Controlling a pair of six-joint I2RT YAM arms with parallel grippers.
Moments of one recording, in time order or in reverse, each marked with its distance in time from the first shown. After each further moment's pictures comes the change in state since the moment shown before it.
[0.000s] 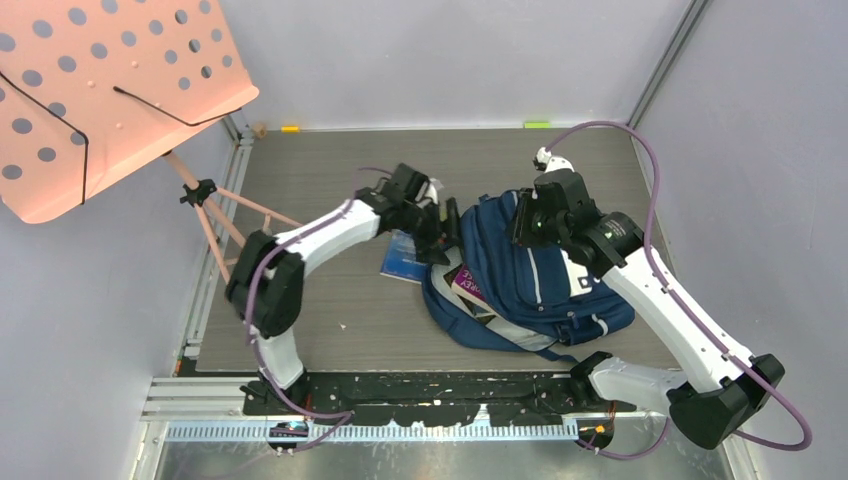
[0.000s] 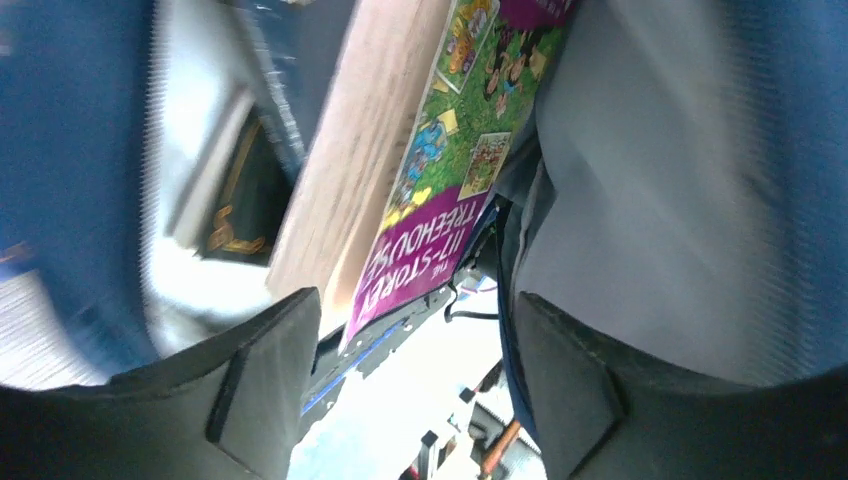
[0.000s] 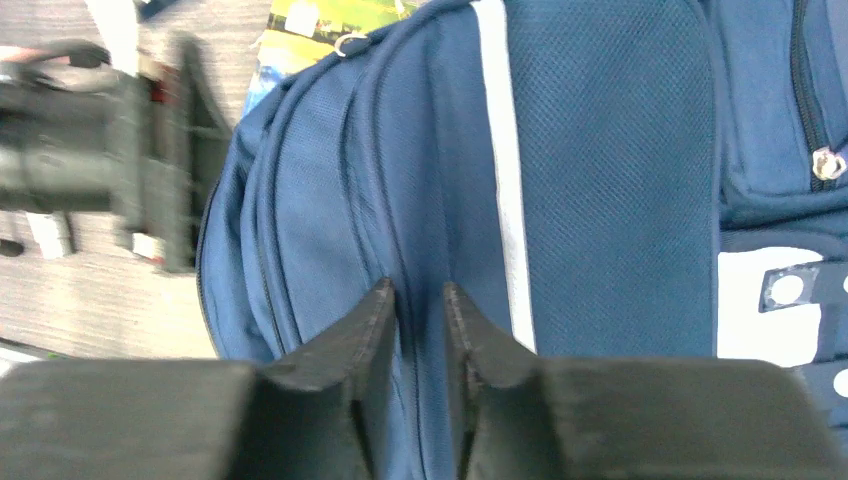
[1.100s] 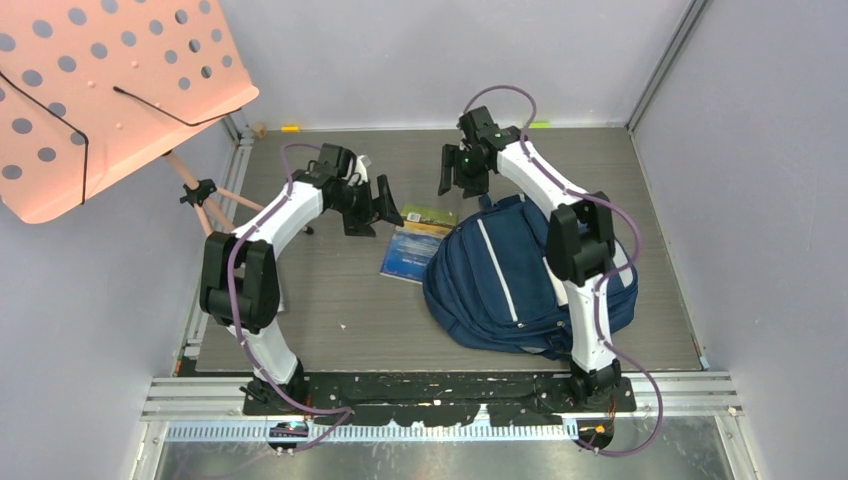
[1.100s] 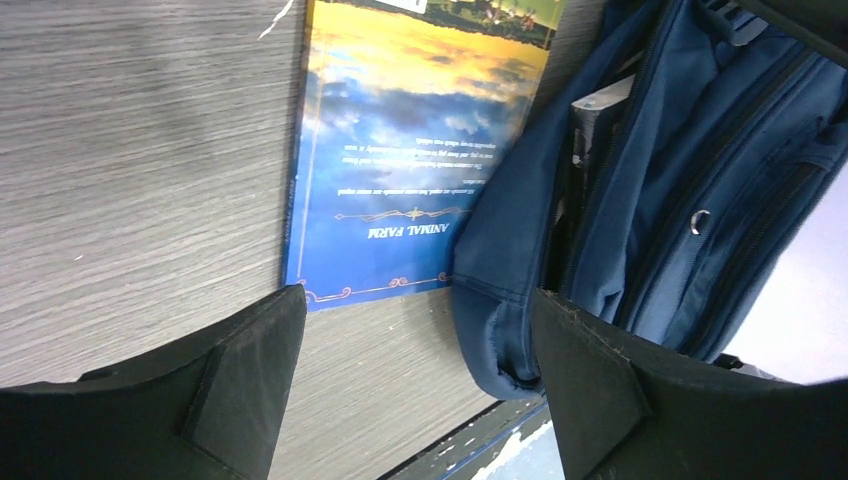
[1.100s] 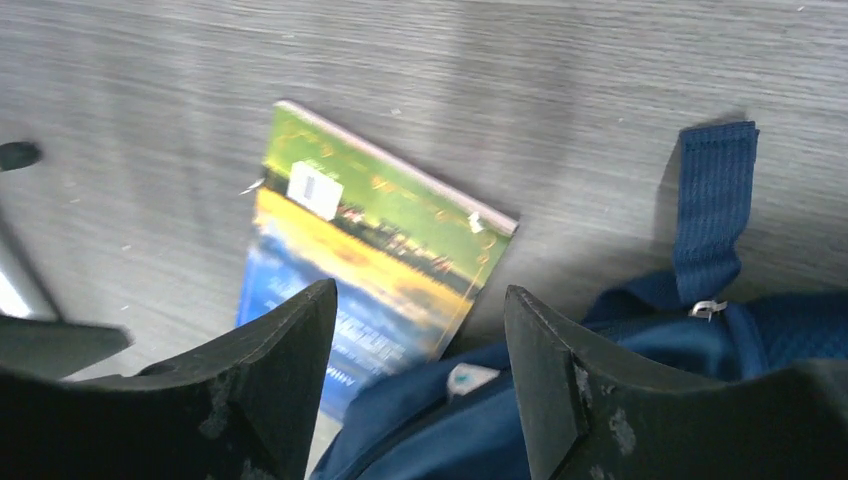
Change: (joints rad) left arm 0.409 -0.095 -0.030 -0.185 -0.148 0.415; right arm -0.103 1.038 0.760 0.008 -0.306 -0.082
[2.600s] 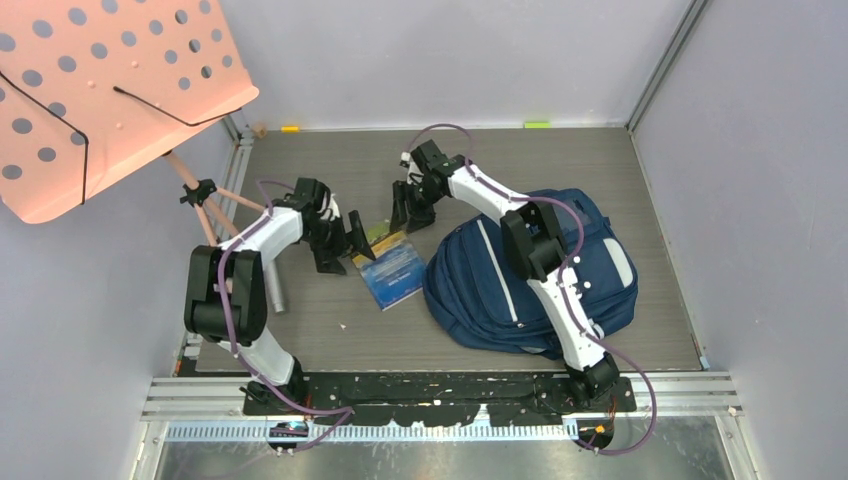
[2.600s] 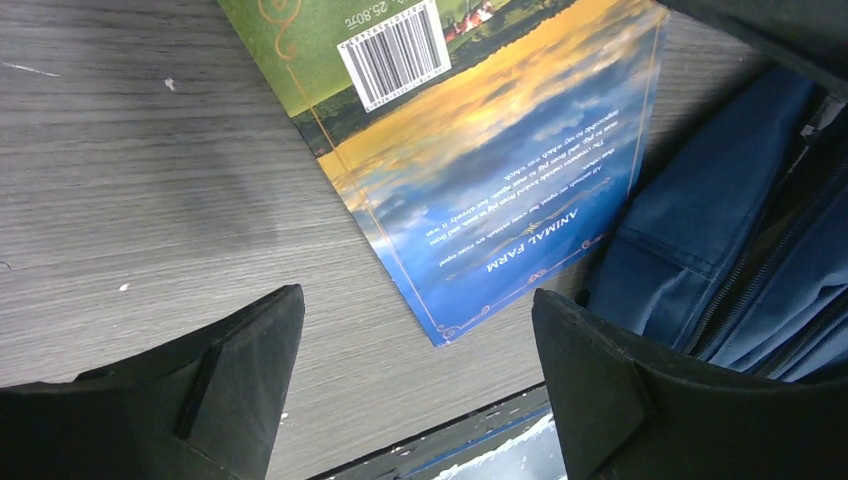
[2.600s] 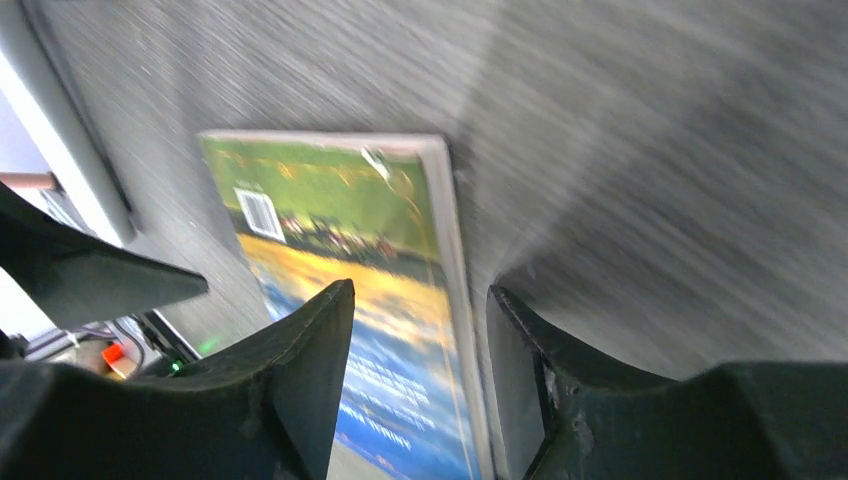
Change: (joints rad) left arm 0.134 -0.104 -0.289 -0.028 -0.067 0.036; right arm 0.158 0.364 0.216 0.077 -0.334 0.028
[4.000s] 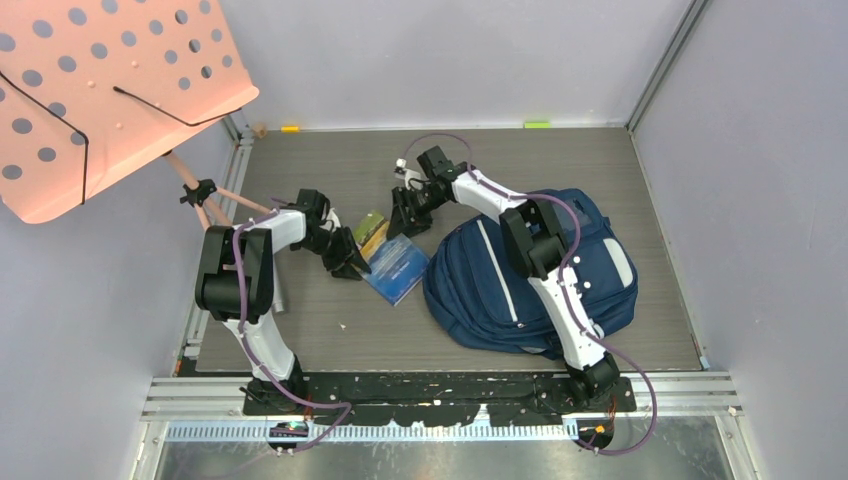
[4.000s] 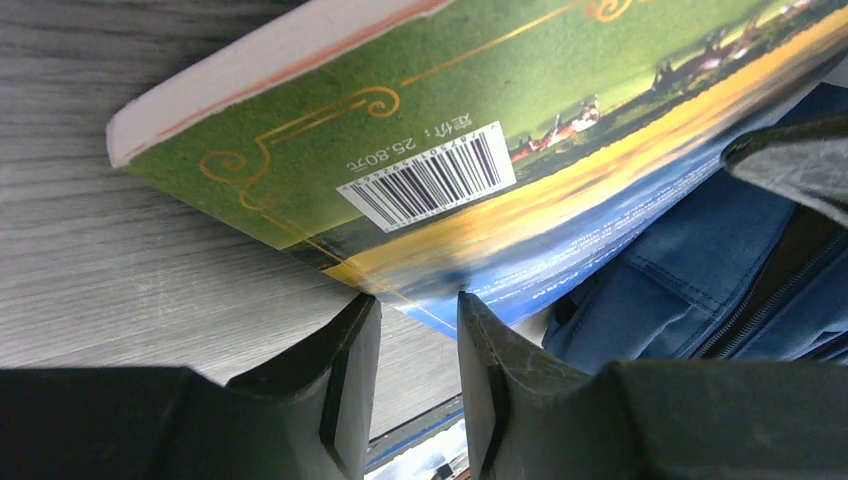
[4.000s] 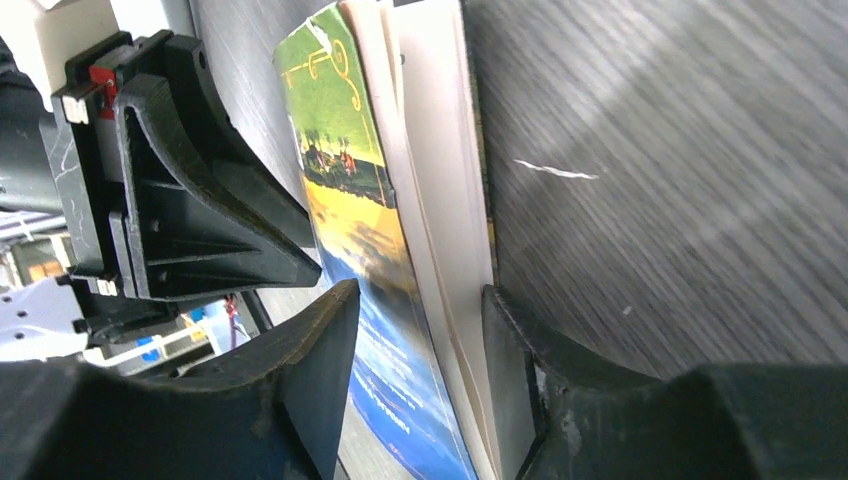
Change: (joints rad) left arm 0.032 0.154 -0.042 0.080 0.134 -0.076; right arm -0.018 -0.017 -0.146 0.135 -0.326 -0.111
